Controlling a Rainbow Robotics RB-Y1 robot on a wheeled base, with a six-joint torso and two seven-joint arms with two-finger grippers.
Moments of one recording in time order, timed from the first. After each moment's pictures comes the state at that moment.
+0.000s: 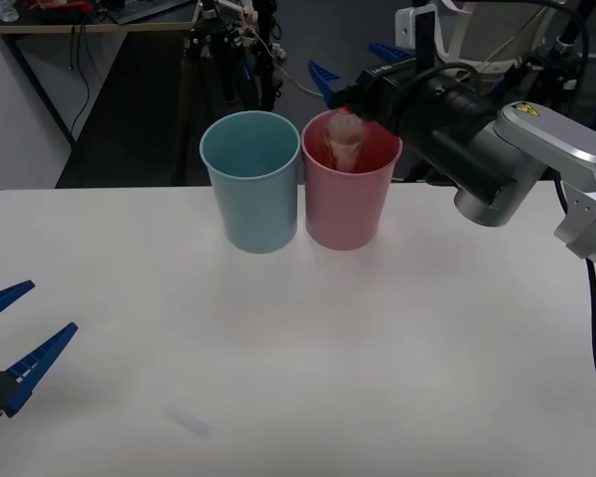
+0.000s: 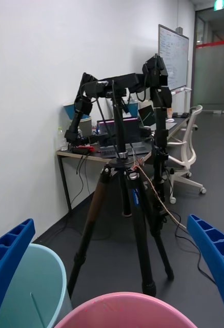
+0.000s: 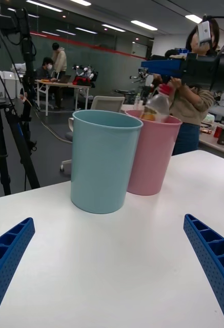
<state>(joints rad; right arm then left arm) -0.88 -0.71 0.72 -1.38 0.38 0.07 0.14 0.35 0.40 0.52 -1.66 -0.96 -1.22 0.00</state>
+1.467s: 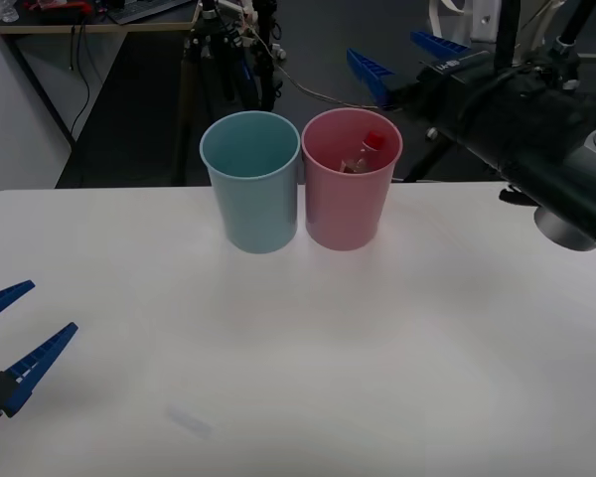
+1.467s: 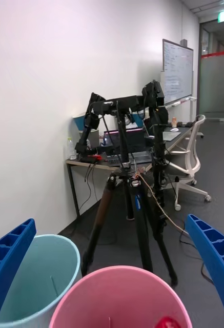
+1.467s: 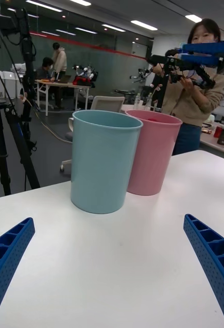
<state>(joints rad) -0.65 -1.00 0.62 -1.79 0.39 0.10 0.00 0.35 0.40 0.52 -1.66 -0.96 -1.22 0.00</state>
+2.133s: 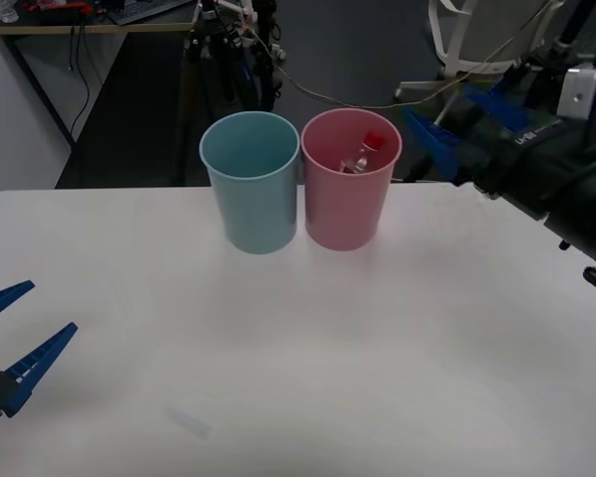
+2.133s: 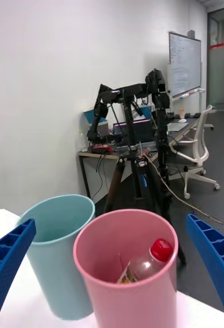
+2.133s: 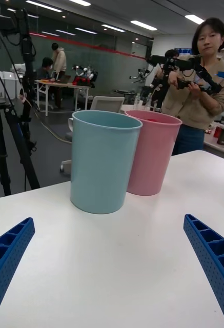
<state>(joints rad) -0.14 -1.04 0.25 -2.02 0.66 -0.12 -0.20 0.35 0.40 0.52 -1.66 -0.96 -1.22 0.00</state>
